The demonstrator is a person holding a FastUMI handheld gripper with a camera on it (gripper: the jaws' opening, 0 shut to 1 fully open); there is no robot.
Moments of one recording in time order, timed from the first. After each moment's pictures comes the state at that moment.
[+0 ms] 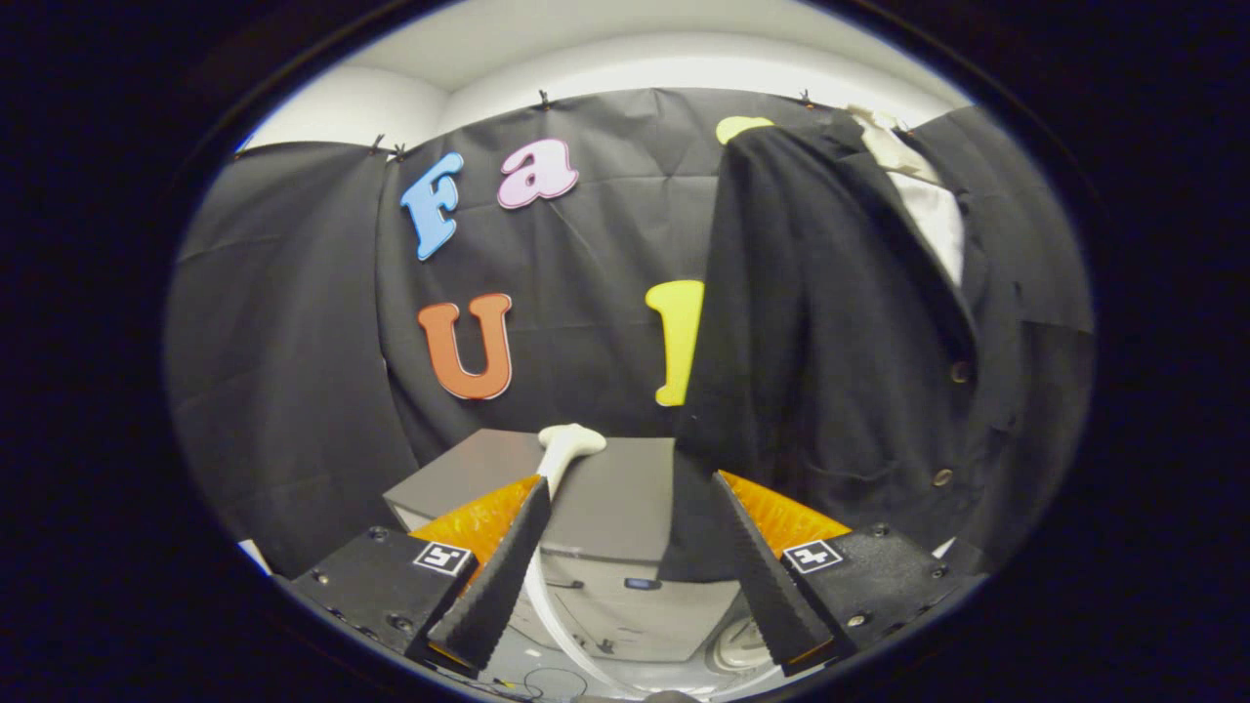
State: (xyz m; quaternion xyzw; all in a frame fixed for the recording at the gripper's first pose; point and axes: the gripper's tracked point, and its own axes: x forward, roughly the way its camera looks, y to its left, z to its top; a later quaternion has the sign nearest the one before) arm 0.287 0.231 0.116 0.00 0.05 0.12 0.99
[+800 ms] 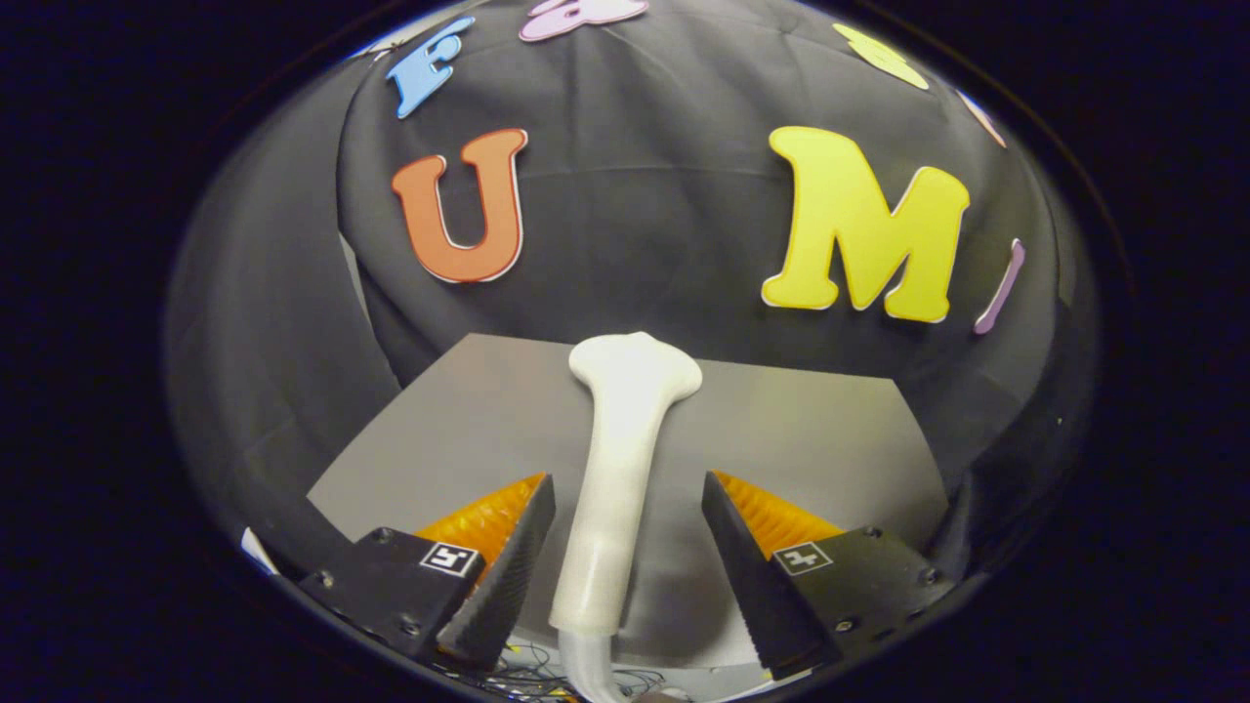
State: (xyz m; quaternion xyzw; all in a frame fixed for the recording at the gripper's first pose) arm 0.471 0.365 0.007 -0.05 0.25 0.12 0.96
